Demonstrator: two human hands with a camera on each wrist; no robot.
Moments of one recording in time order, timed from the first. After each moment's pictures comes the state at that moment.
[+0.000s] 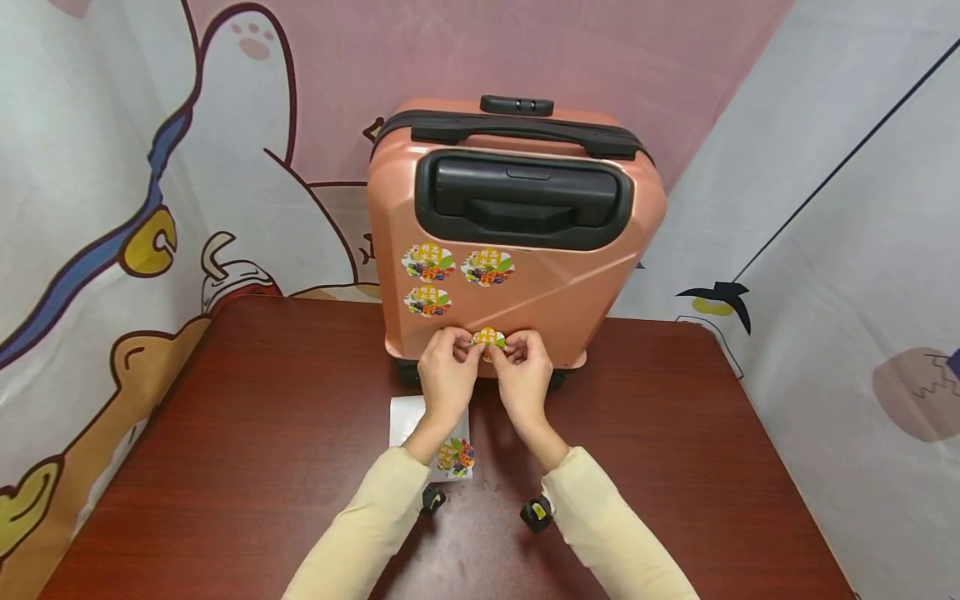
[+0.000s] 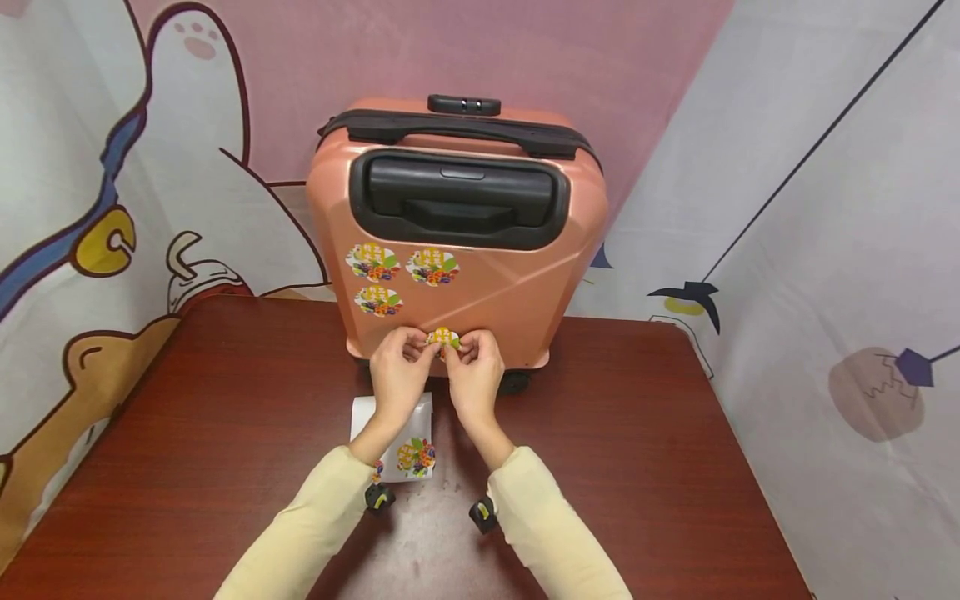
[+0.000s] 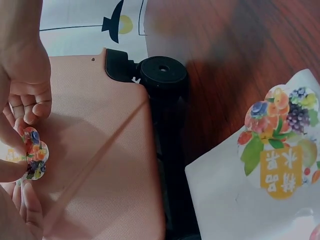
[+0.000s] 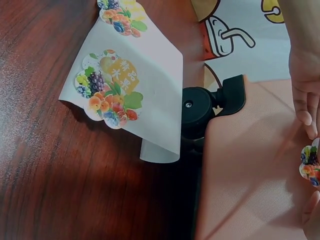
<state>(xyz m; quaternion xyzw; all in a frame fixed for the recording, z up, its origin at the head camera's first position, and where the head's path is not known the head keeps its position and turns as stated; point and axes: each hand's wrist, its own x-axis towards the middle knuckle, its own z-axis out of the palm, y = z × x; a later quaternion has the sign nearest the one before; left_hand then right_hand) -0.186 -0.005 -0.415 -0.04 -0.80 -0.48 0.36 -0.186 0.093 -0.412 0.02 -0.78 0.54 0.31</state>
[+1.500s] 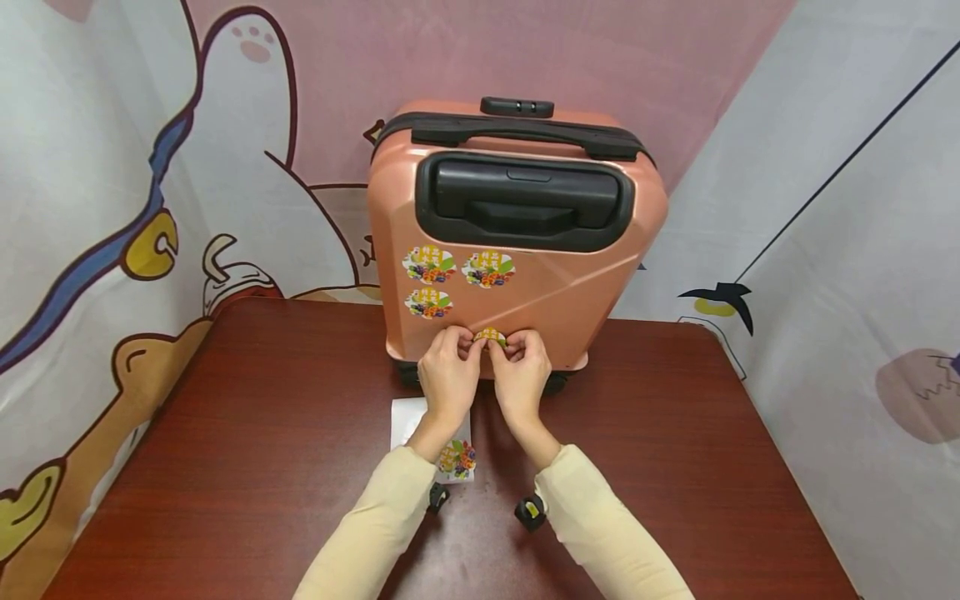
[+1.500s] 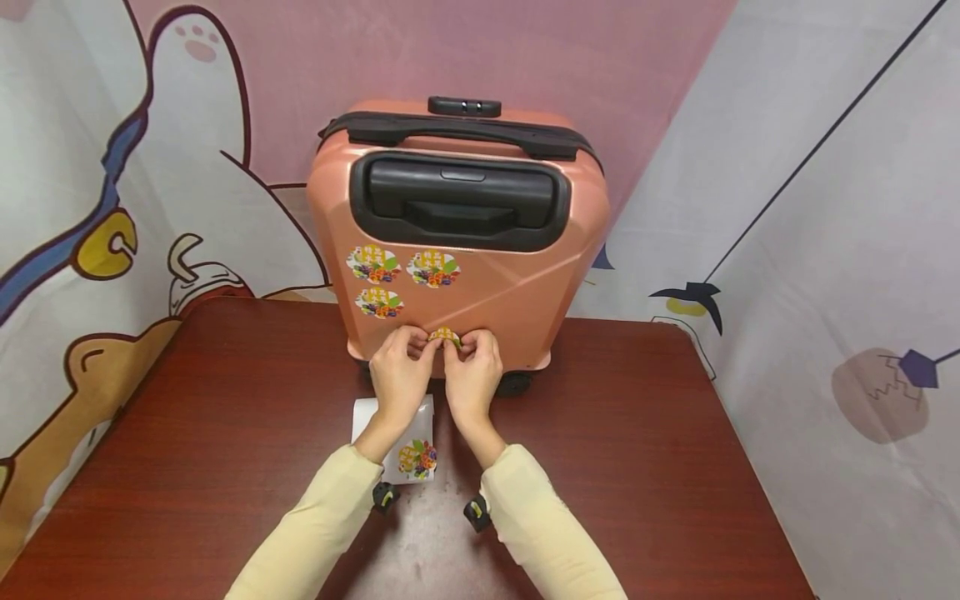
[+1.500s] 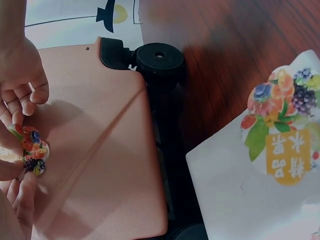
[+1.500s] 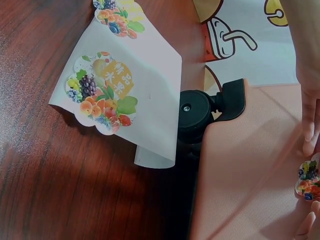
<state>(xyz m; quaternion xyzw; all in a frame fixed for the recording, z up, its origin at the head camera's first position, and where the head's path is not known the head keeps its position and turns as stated) -0.191 -0.003 -0.414 -0.03 -0.81 -0.41 0.41 -0.191 0.084 -0.410 -0.01 -0.79 0.48 0.37</state>
